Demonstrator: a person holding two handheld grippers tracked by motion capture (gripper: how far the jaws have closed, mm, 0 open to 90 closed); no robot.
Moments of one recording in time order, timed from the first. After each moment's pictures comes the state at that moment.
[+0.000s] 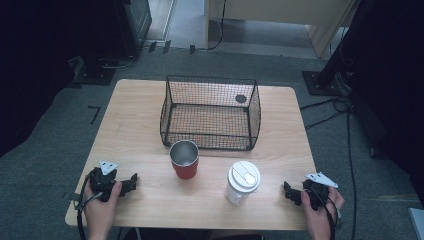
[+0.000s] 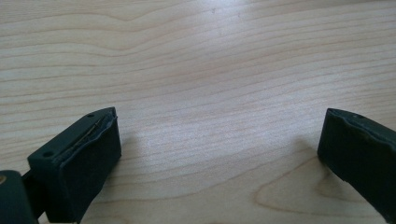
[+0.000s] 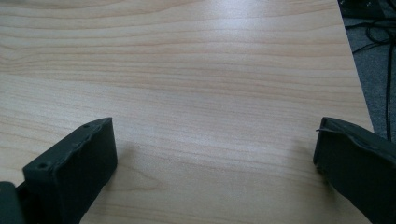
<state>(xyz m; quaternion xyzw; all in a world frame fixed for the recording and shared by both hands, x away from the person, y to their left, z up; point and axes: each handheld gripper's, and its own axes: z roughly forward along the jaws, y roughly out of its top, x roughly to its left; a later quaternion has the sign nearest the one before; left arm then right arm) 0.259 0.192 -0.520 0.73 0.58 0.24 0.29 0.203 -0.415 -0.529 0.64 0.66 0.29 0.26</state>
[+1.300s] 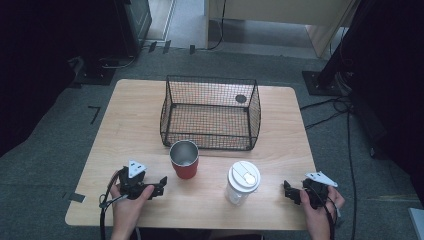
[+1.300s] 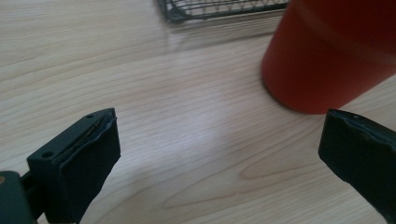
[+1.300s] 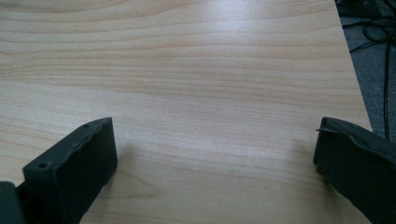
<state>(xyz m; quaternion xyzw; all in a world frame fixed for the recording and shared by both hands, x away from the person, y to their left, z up) 0.243 0.107 -0.491 0.76 0.51 0.18 0.36 0.206 -0.415 -0.529 0.65 0.66 0.29 0.26</state>
